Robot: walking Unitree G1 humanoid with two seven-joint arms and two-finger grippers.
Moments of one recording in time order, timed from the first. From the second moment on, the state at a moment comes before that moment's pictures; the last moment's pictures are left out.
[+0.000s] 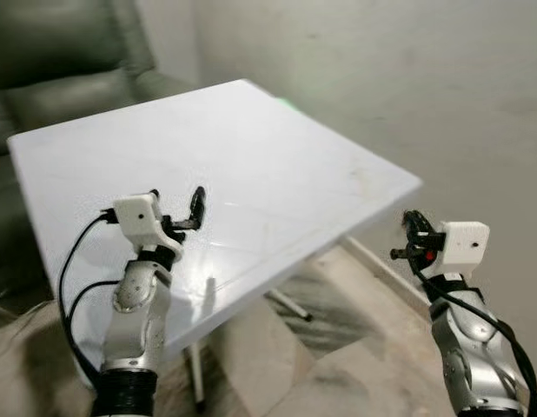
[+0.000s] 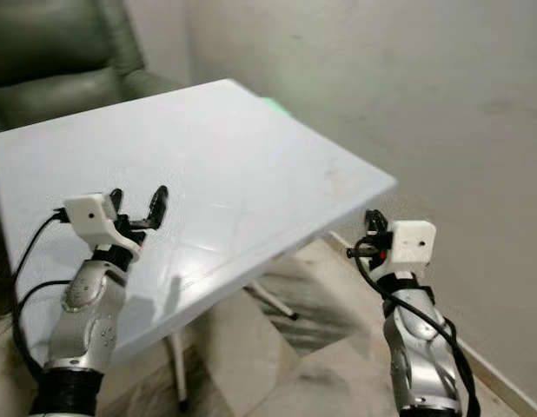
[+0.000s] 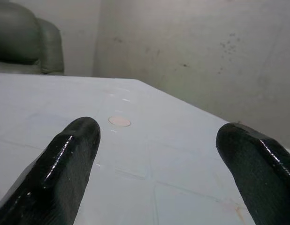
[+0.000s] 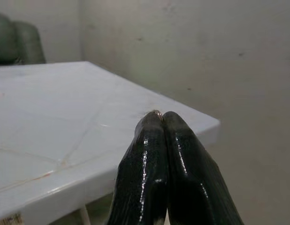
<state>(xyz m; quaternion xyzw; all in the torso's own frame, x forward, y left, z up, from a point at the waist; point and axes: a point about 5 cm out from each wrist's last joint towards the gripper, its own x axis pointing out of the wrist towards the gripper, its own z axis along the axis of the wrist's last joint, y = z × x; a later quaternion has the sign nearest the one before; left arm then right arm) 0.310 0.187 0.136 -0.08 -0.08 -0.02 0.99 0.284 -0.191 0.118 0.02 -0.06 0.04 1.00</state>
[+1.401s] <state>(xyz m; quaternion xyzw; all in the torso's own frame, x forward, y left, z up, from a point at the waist) 0.311 0.178 0.136 -0.08 -0.06 -0.04 0.99 0.283 -0.200 0.118 0.01 -0.06 0.03 1.00</state>
